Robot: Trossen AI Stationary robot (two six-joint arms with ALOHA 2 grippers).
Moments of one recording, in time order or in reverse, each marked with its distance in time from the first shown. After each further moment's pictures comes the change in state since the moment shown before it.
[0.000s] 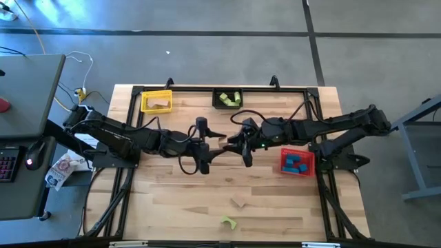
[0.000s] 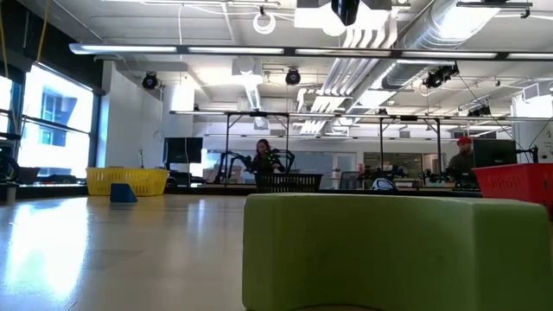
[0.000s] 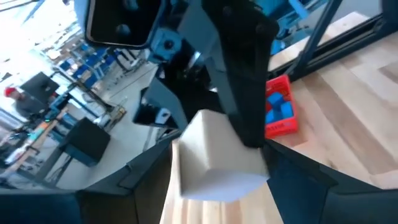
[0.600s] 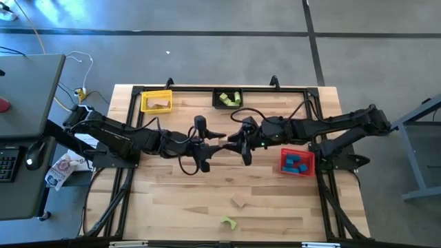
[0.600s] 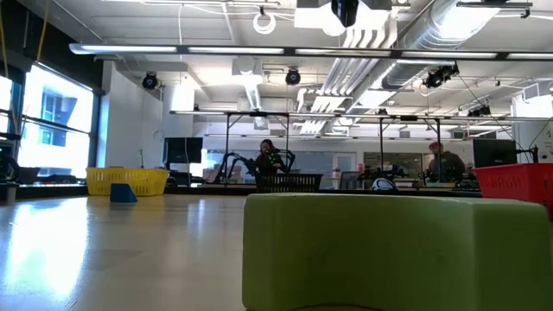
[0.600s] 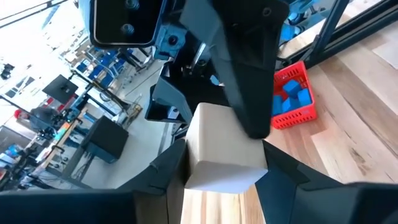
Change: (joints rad) left arm 0.000 0.000 0.000 -0.004 -0.064 0.064; right arm 0.000 0.000 0.000 0.001 0.003 0.008
